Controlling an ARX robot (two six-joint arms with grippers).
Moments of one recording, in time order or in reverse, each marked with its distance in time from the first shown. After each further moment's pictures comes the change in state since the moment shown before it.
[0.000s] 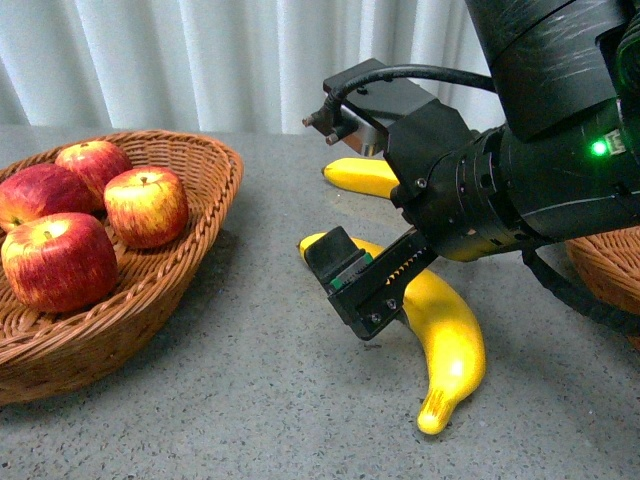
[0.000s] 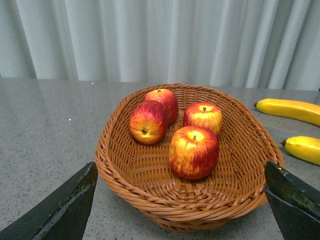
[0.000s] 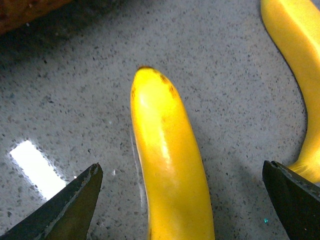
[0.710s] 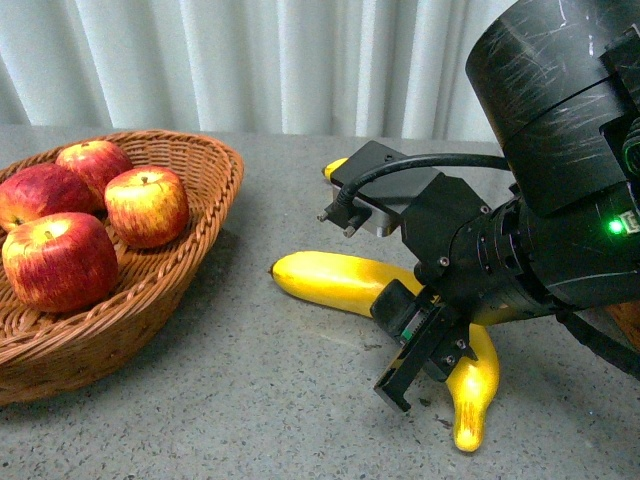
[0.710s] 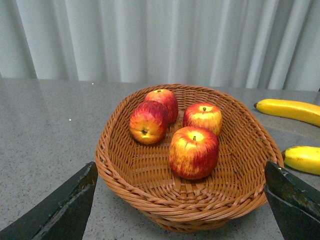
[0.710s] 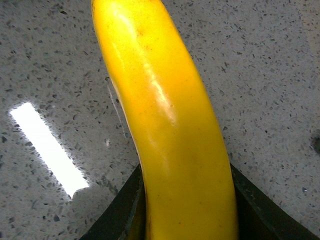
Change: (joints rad) left arm 0.000 0.000 0.000 0.000 0.000 0.000; right arm -0.007 0.013 -0.064 -0.053 -0.003 -0.135
